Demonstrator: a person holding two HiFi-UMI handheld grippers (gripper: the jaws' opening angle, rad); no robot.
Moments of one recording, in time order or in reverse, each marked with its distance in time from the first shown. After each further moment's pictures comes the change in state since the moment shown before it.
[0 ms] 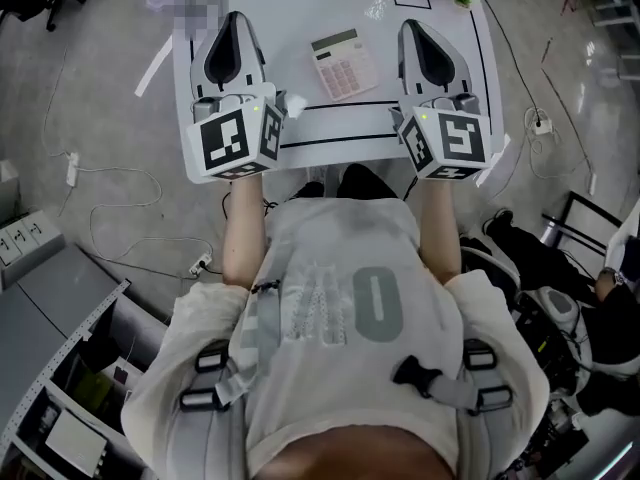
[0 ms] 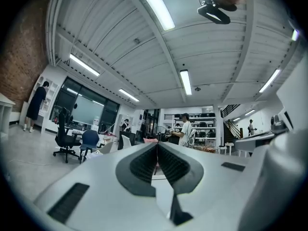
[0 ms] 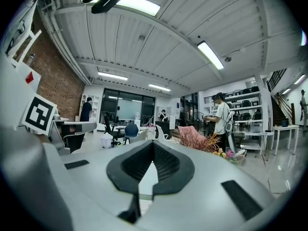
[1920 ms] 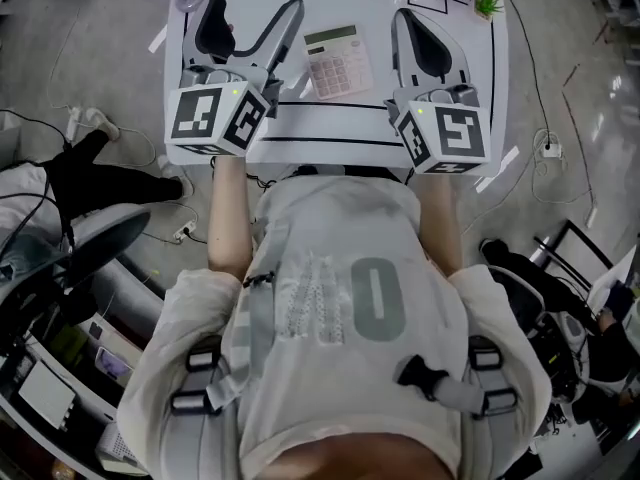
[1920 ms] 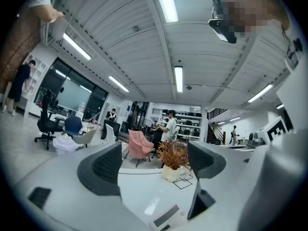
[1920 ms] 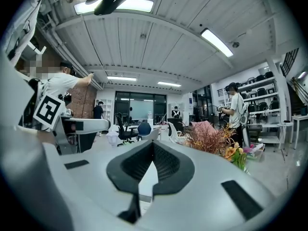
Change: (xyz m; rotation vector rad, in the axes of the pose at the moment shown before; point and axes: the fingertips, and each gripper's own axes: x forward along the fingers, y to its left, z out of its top) left arm 0.038 -0.041 -0.027 -0.102 0.071 -0.173; right arm 0.038 -0.018 -0.025 0.035 0.020 0.186
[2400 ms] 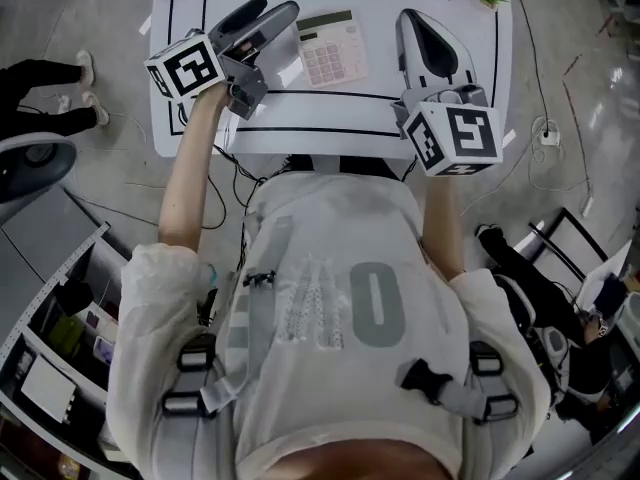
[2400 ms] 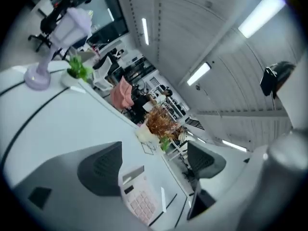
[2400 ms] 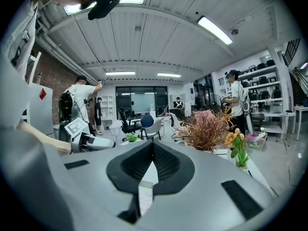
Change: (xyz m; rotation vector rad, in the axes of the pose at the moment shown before) left arm 0.018 0.007 -0.124 -0.688 0.370 -0.325; right arm -0.005 -0.011 -0.033 0.057 0.098 0.037
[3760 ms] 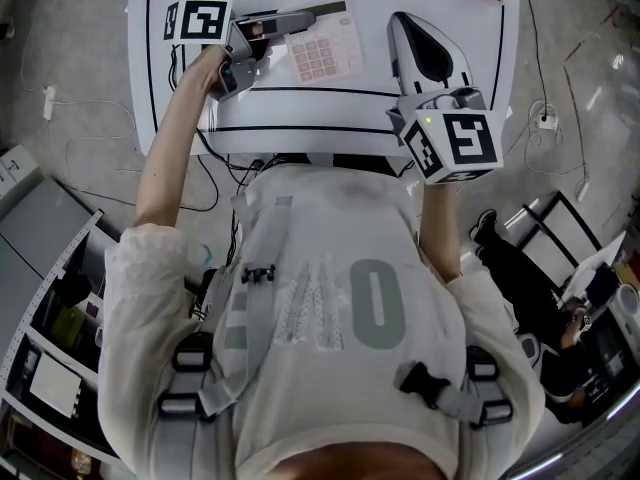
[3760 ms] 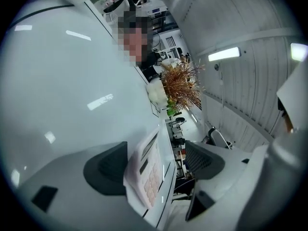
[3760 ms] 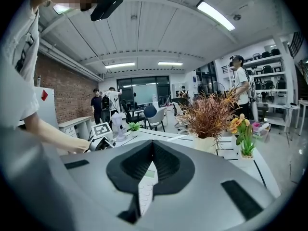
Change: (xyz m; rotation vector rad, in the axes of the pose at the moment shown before) left arm 0.043 0.047 -0.089 -0.312 0.510 -0.055; right arm 0.012 -0.005 -0.034 0.042 0.124 0.053
